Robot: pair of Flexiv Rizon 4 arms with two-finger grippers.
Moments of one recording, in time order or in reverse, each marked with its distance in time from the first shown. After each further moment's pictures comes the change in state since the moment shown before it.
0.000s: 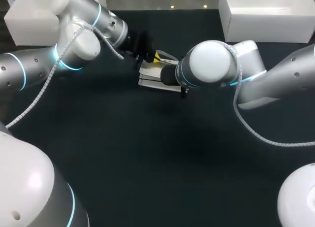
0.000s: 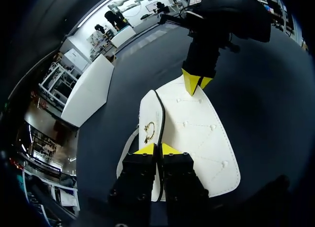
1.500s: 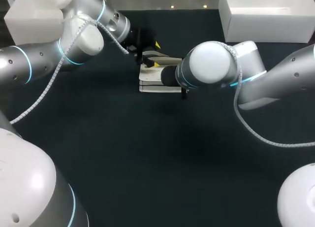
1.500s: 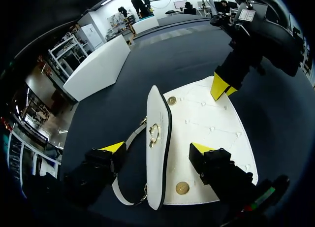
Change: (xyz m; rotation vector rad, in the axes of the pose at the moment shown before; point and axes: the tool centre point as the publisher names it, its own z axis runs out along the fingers) left arm -0.013 0.013 0.012 -0.035 0.000 -0.263; right arm 0.003 -0.002 0.001 0.003 0.003 -0.001
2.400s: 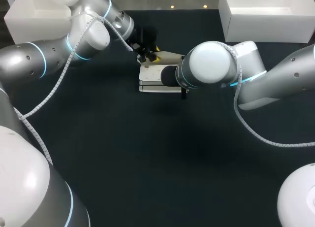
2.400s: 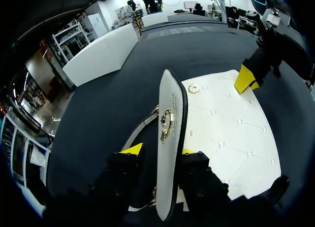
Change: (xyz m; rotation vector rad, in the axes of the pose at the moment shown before) left arm -0.024 0.023 0.028 -0.020 0.038 -0.106; right arm 0.000 0.000 0.000 0.000 0.000 0.000
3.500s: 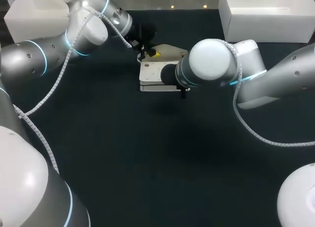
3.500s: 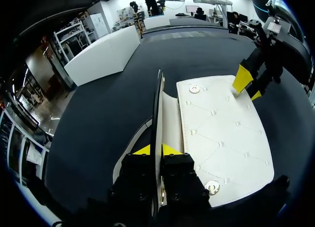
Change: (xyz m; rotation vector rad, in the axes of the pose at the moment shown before) left arm -0.008 -0.005 -0.007 0.030 0.020 -0.031; right arm -0.001 0.000 -0.006 0.004 0.018 0.037
